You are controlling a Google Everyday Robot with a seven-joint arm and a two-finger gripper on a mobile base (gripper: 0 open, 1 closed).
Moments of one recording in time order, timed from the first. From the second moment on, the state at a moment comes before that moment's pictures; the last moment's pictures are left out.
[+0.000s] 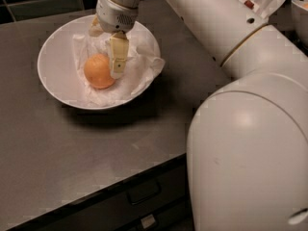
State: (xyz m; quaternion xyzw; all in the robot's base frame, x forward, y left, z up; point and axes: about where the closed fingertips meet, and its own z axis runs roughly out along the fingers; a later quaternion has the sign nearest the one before) arm 0.614 0.120 0.924 -0.83 0.50 0.13 0.18
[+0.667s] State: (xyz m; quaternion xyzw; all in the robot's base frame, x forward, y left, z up) arm 0.610 0.133 0.907 -0.84 0.50 0.14 0.16
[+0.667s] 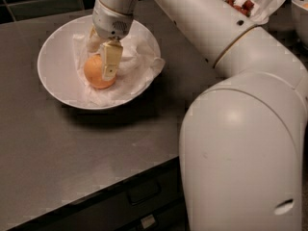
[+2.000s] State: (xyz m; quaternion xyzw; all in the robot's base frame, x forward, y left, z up) arm 0.613 0.141 0.895 -0.84 0.50 0.14 0.15
